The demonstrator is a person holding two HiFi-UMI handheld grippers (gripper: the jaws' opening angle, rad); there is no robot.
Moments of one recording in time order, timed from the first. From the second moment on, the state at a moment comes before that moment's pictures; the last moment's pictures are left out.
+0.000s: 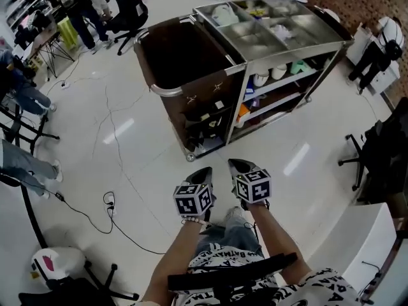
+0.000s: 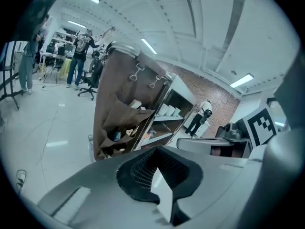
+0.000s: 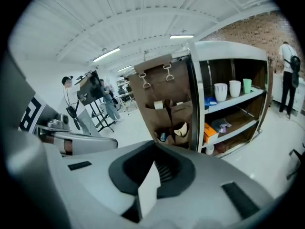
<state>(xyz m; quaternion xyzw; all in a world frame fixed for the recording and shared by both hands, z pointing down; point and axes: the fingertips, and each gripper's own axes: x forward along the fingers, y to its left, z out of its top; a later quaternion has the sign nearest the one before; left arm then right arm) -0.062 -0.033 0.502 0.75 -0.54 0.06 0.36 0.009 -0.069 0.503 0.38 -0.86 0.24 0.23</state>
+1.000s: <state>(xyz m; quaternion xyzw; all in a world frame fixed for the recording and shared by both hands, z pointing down) -0.010 0.000 0.420 0.75 -0.58 0.02 0.32 0.035 -0.030 0.403 0.30 -0.92 0.18 0.20</state>
